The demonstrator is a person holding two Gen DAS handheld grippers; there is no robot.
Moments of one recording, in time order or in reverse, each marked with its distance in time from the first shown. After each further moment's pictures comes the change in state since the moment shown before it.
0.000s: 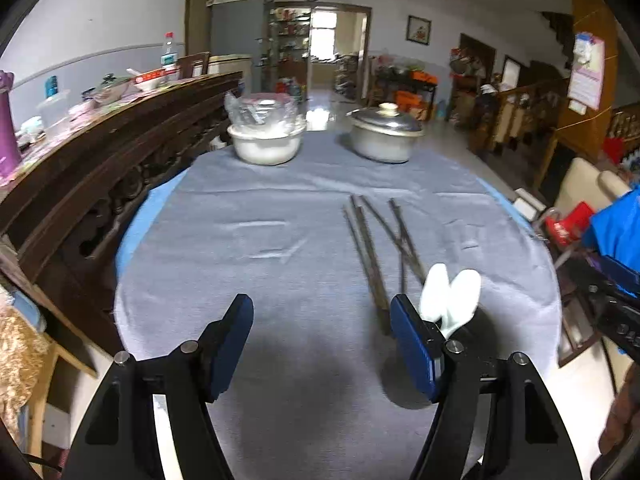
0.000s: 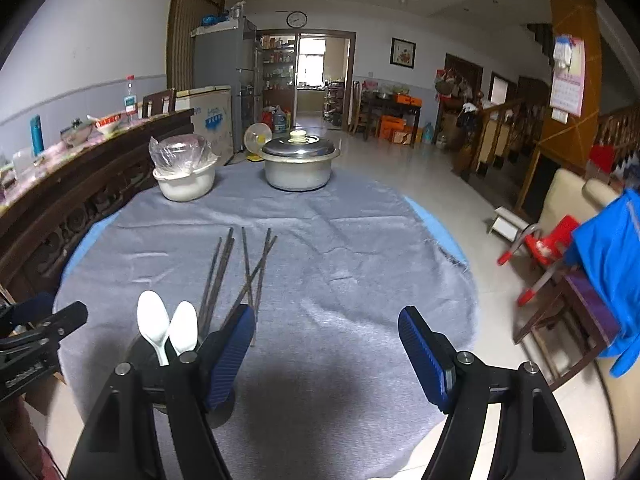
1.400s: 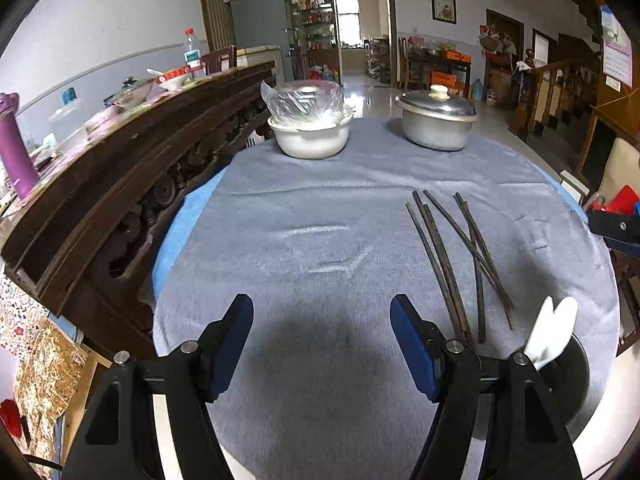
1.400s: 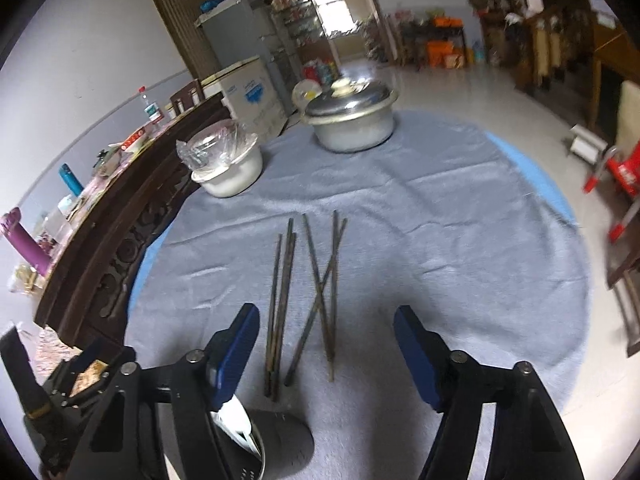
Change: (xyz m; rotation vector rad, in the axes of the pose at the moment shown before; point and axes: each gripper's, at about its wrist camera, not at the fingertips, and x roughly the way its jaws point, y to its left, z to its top) left arm 0.052 0.029 0.028 0.046 0.054 0.151; right arm 0.110 -0.005 0.054 0.185 0.235 0.349
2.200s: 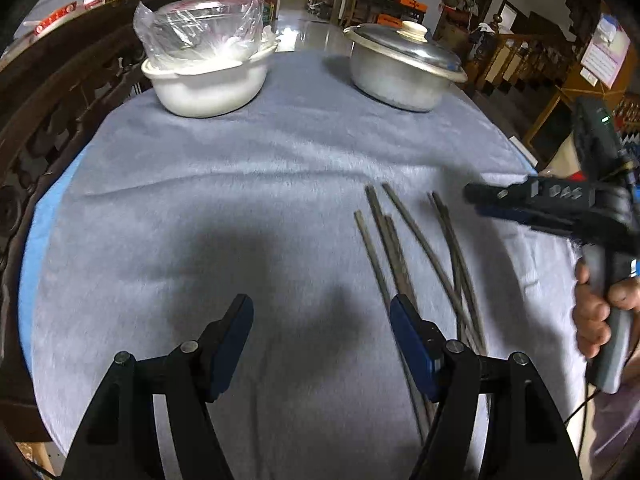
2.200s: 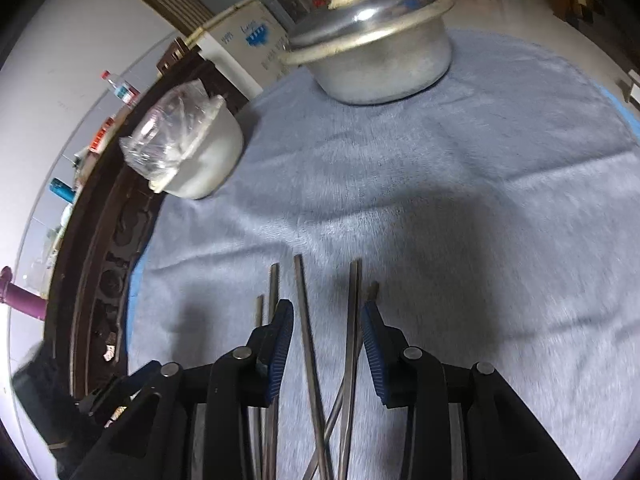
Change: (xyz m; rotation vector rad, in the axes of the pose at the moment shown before) left arm 0.160 -0.035 0.089 0.004 0.270 -0.317; right arm 0.219 -0.027 0.115 0.079 0.279 0.155
